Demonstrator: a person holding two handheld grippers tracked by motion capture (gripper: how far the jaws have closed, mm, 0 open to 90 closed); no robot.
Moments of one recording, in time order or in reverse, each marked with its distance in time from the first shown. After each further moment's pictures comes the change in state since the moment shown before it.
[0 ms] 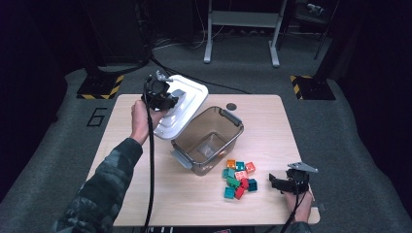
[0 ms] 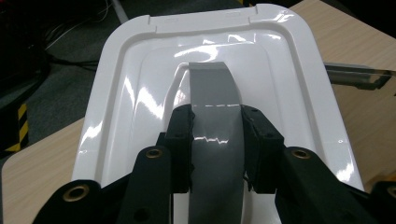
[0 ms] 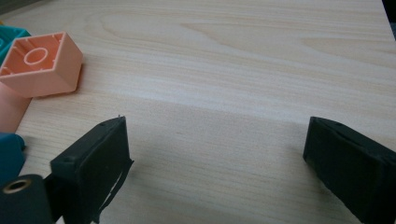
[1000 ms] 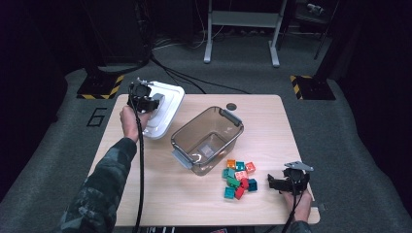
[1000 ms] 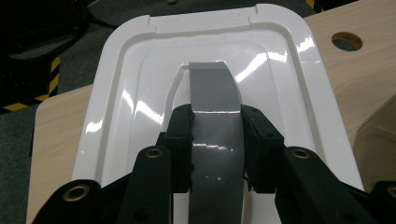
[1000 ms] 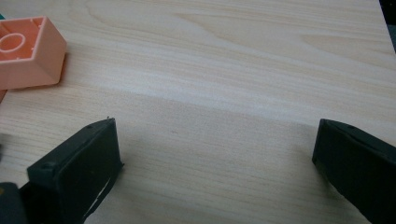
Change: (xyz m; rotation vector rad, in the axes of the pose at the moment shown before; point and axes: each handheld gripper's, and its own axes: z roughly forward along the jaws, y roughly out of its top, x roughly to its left) left arm 0.061 -0.050 0.046 0.059 0.132 -0.165; right arm 0.005 0.002 0.005 0.033 -0.055 -0.041
